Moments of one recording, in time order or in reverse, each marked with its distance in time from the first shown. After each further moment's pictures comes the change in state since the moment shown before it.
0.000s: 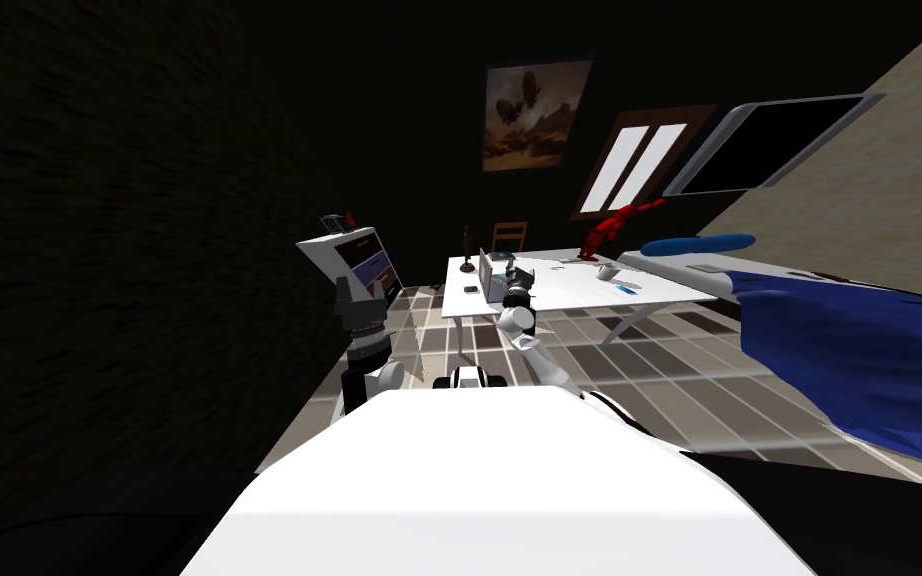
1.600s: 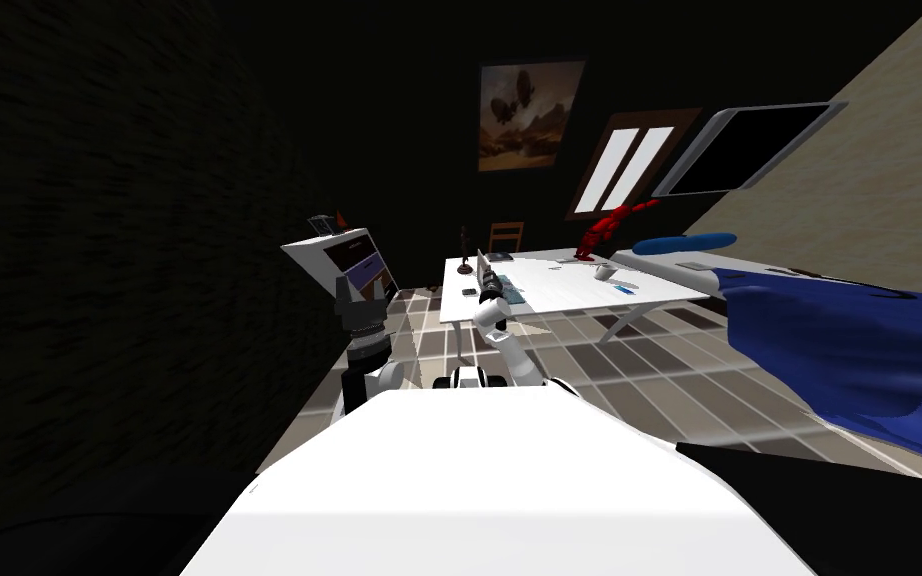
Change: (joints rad) left arm 0.000 0.000 0.000 0.000 0.000 0.000 0.000; right arm -0.121 0.256 0.016 0.114 -0.351 -0.055 -0.063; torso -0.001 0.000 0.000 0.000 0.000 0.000
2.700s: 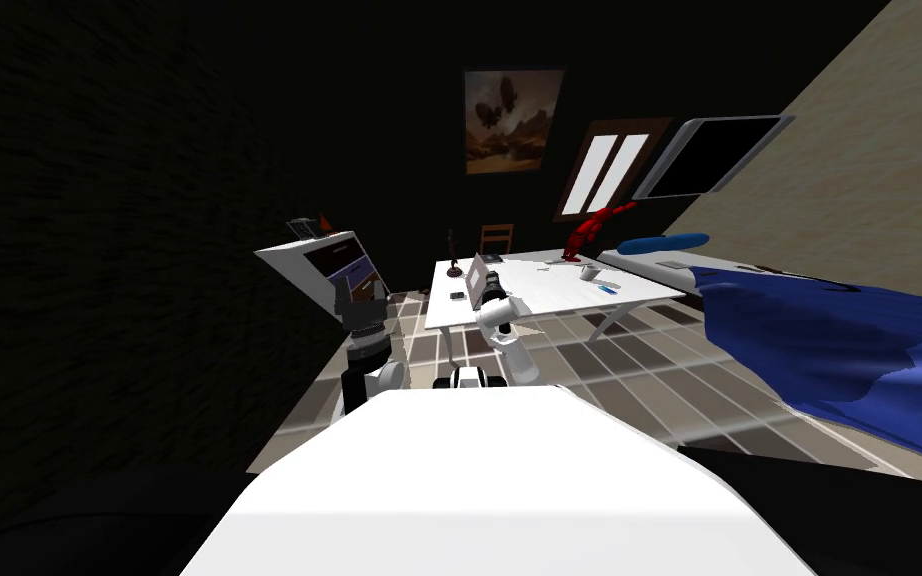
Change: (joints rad) left arm 0.000 0.000 0.000 0.000 0.000 0.000 0.000; right arm 0.051 0.011 -0.020 -0.138 -0.218 -0.054 -0.120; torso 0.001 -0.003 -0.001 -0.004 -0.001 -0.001
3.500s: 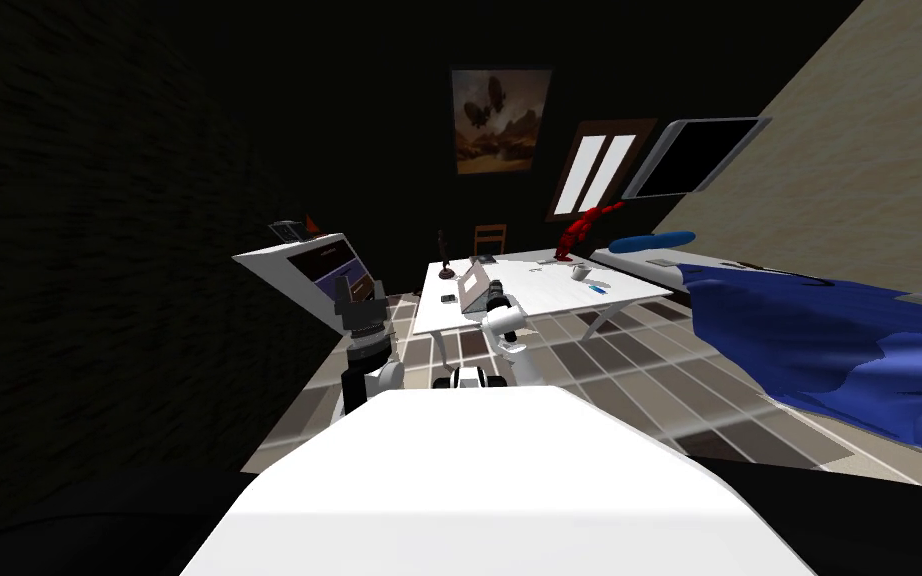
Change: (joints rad) left arm 0.000 0.000 0.000 0.000 0.000 0.000 0.000; right arm 0.115 -0.001 -0.029 -0.051 -0.163 0.052 -0.160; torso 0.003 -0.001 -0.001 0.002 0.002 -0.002
